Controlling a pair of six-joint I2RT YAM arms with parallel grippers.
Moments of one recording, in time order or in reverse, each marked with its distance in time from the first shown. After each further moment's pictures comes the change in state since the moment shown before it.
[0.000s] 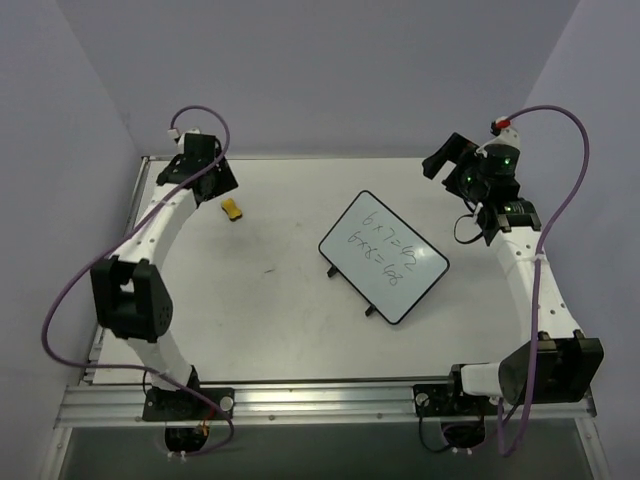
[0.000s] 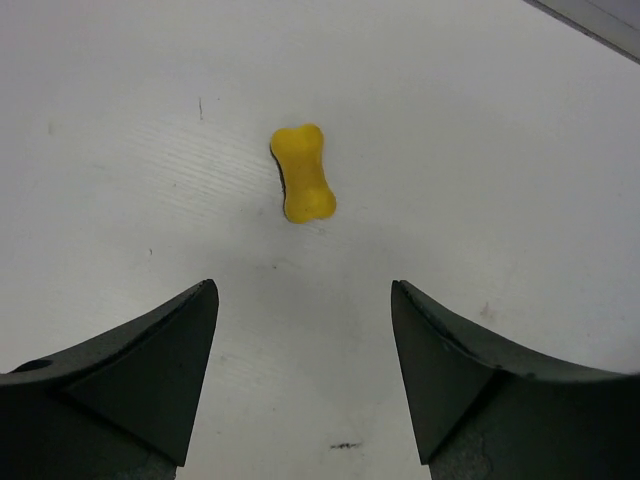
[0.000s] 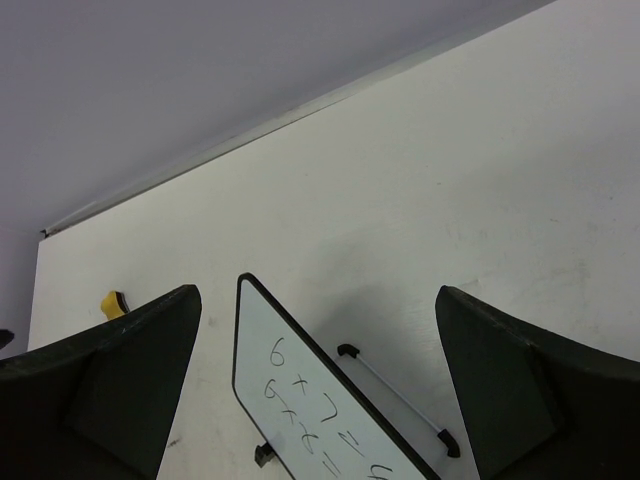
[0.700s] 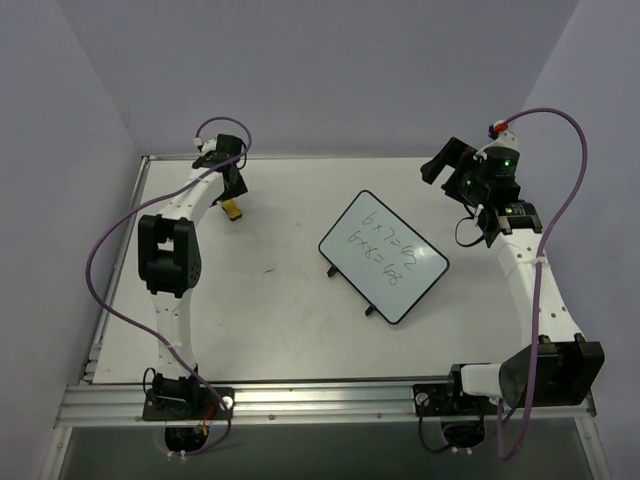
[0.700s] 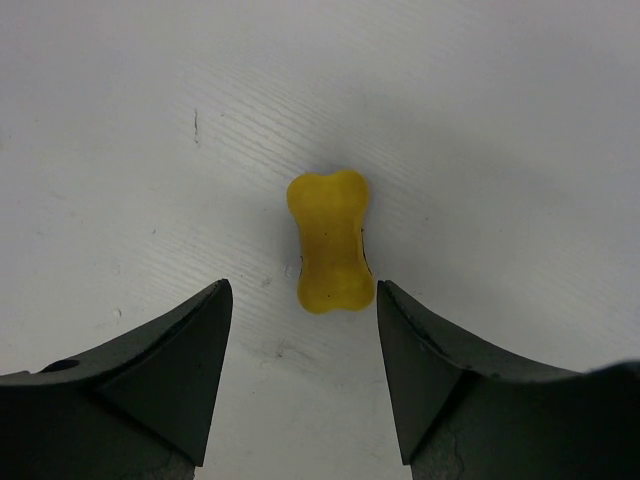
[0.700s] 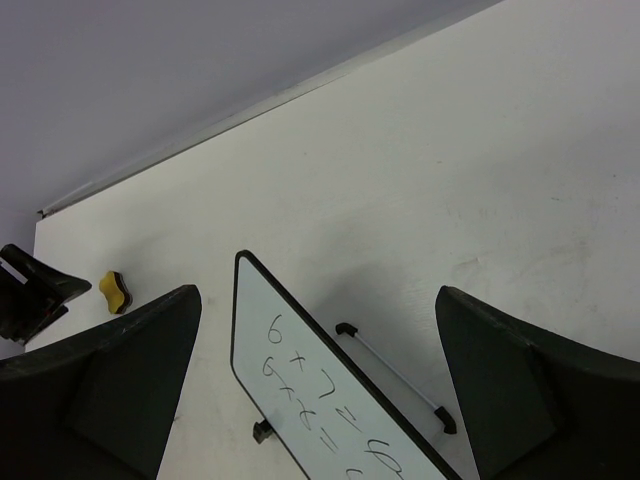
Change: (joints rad) left arm -0.027 0.463 0.333 -0.096 -0.166 -0.046; right arm 0.002 -0.015 -0.007 -0.047 -0.024 -0.005
